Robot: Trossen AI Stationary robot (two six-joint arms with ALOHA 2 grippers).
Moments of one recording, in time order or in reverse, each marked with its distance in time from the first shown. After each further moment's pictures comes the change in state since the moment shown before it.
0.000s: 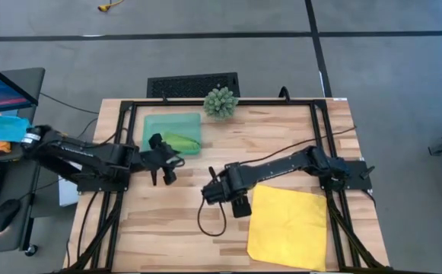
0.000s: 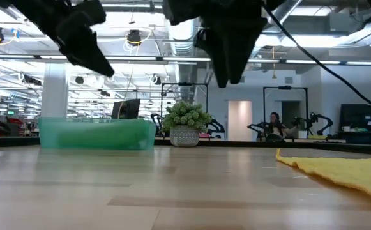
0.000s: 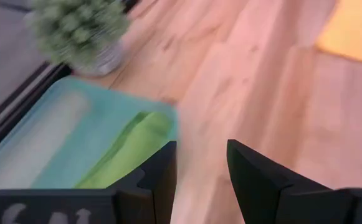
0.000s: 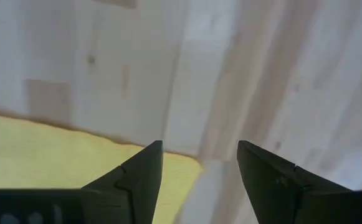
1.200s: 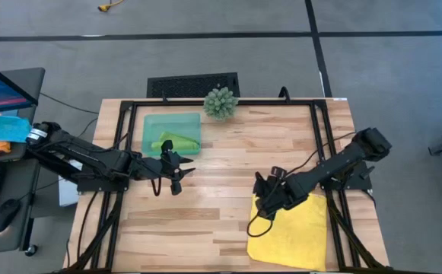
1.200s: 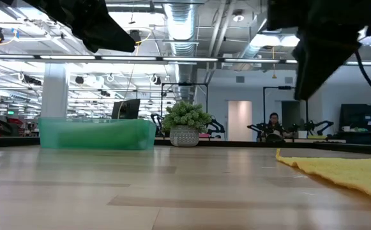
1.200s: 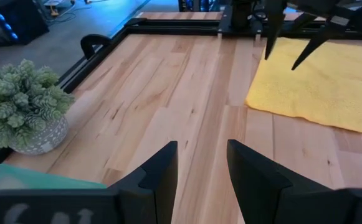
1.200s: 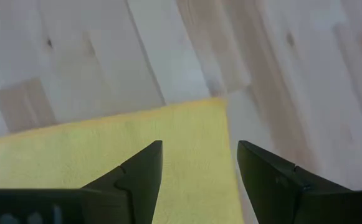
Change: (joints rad) left arm -0.121 0.101 0.000 0.358 -0.009 0.131; right arm 0.200 -0.612 -0.974 0.579 0.241 0.684
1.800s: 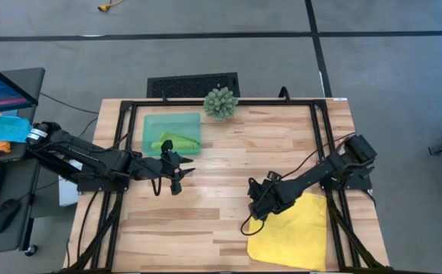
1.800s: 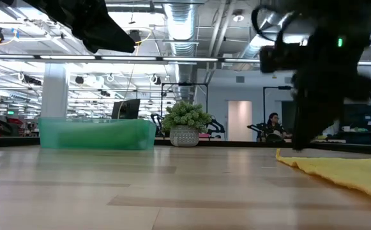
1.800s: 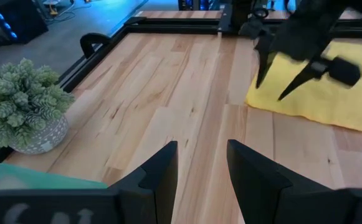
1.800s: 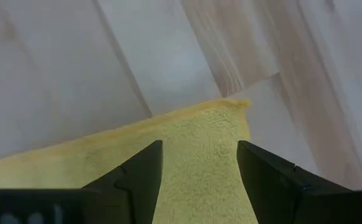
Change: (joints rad) left arm 0.000 0.000 0.000 -0.007 0.005 -0.001; right arm -0.017 0.163 -0.094 0.188 0.027 0.084
